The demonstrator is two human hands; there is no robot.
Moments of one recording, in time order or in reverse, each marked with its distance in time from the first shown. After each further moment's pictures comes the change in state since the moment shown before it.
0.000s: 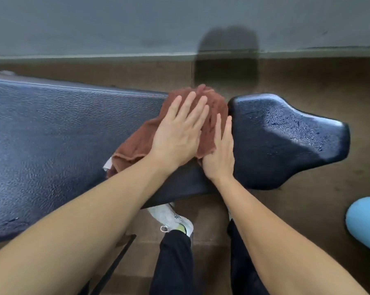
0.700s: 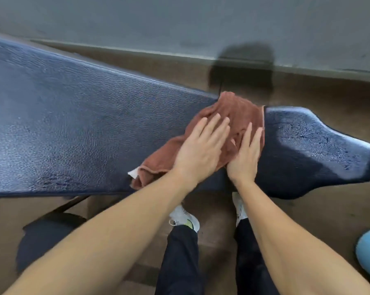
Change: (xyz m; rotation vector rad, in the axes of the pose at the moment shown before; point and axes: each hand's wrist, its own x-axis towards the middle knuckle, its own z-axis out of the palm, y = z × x) left_hand -0.062 0.006 -0.001 -0.044 -0.035 -0.077; right_hand -0.008 -0.012 0.003 -0.022 -0.038 0.048
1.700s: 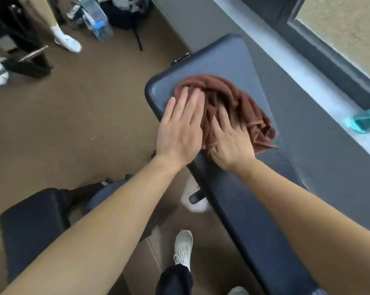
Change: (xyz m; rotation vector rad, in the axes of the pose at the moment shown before) left_hand -0.316 -0.290 -0.096 0.033 0.489 -1.245; right_hand -0.127 -0.502 0.035 -0.618 -0.250 -1.507
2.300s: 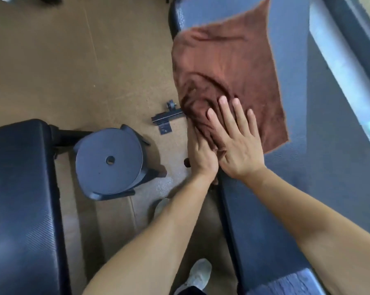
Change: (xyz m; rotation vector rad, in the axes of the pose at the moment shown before) left_hand -0.108 0.122 0.035 -1.540 0.325 -1.216; right_hand -0.090 0.008 0.056 -0.101 0.122 -0.317
